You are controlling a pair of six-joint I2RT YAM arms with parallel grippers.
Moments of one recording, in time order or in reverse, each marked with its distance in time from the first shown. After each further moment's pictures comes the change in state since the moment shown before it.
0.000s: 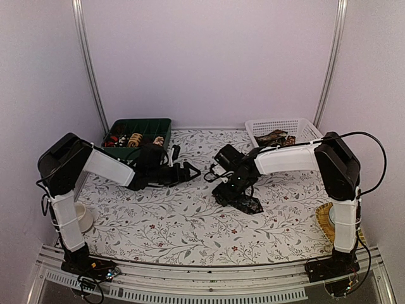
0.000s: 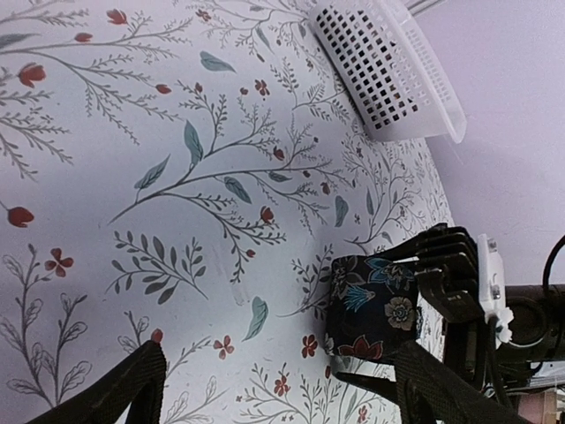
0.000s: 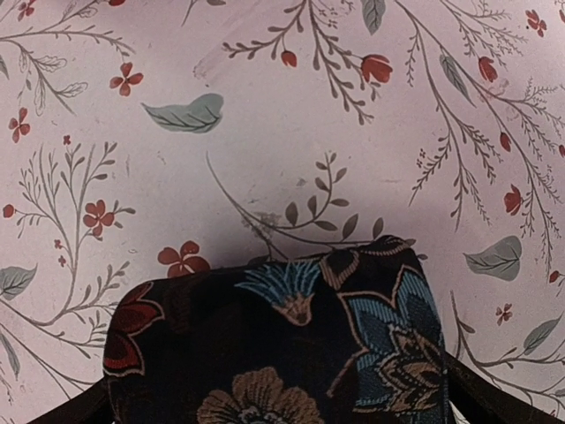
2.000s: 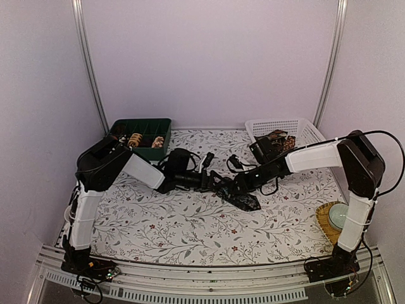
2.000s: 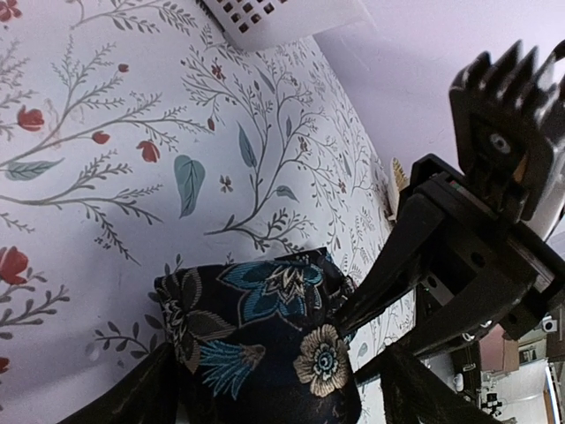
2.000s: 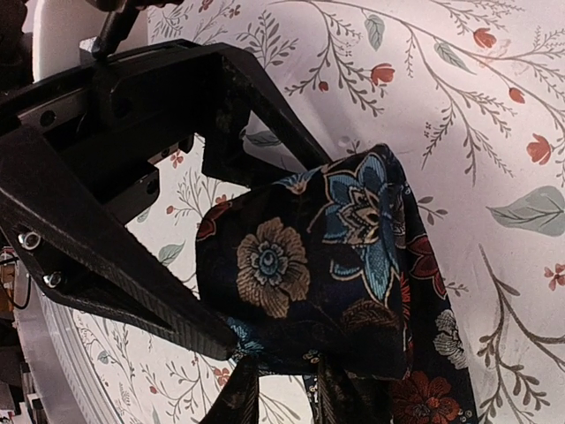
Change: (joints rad) left arm -0.114 0.368 0.324 0.142 0.336 -0.014; right arm -0.232 -0.192 -0.318 0.340 -0.613 0.152
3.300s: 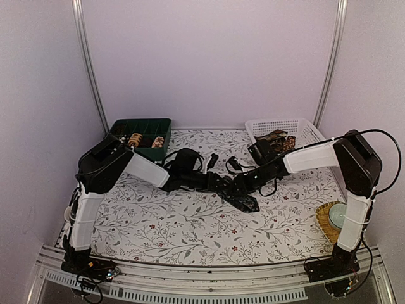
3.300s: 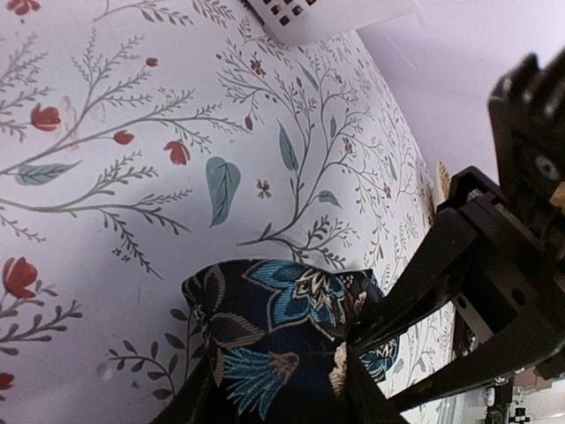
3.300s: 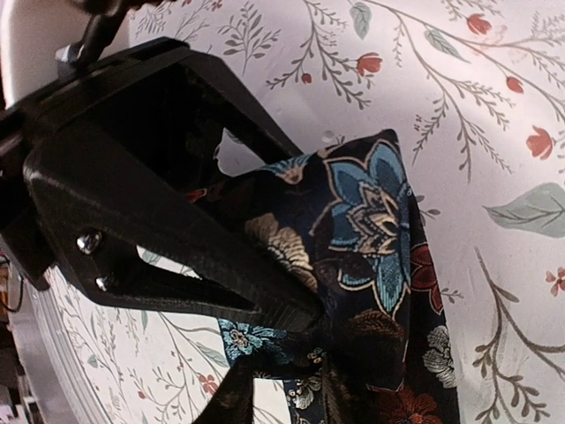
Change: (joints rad) left arm -0.040 0.003 0.072 -0.177 -0.148 0.074; right arm 0.000 0.034 0.008 0.003 0.035 -0.004
